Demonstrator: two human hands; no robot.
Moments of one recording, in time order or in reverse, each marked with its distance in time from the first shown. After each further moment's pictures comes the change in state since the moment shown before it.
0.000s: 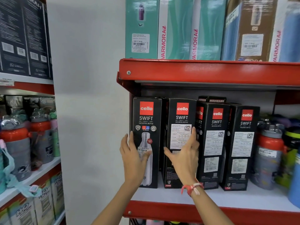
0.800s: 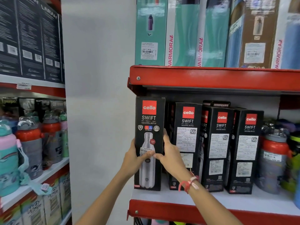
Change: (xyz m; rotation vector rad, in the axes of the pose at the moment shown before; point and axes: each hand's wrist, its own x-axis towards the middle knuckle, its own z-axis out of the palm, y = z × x) left_hand 0.021 -0.010 -0.044 -0.314 -0.407 -0.142; right_hand -0.008 -0.043 0.016 0.224 -0.493 -0.227
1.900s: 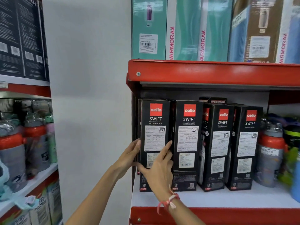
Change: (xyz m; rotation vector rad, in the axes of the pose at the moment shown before) left_hand 0.036 -0.029 -0.019 -0.274 -0.296 -0.231; right_hand -0.014 -0.001 0.076 -0.361 0.323 0.294
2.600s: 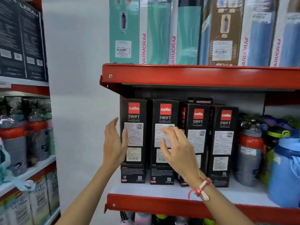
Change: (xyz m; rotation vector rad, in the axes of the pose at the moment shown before) left_hand -0.027 0.041 0.067 0.654 0.730 0.548; right_hand 0.040 0.080 -0.145 0.050 0.228 -0.754
